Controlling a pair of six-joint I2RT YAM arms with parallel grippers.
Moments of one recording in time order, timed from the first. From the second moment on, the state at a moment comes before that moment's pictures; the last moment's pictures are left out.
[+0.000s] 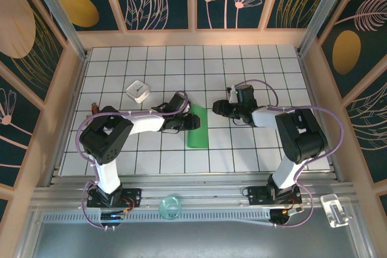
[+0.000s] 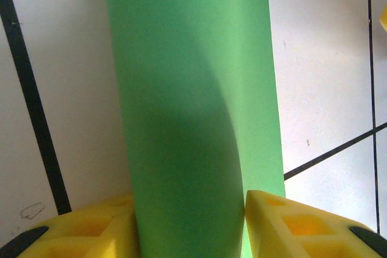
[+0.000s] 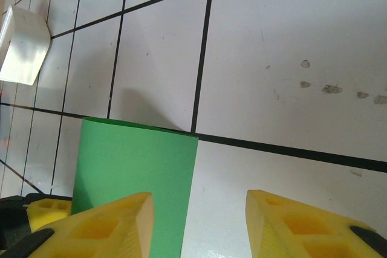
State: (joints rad) left arm -0.69 1.86 0.98 -0.08 0.23 -0.71; right arm 0.37 1.71 0.77 0.18 -0.43 0.54
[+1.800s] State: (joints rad) left arm -0.66 1.83 0.96 -0.10 0.22 -0.63; right arm 0.37 1.67 0.76 0.16 -0.43 0.52
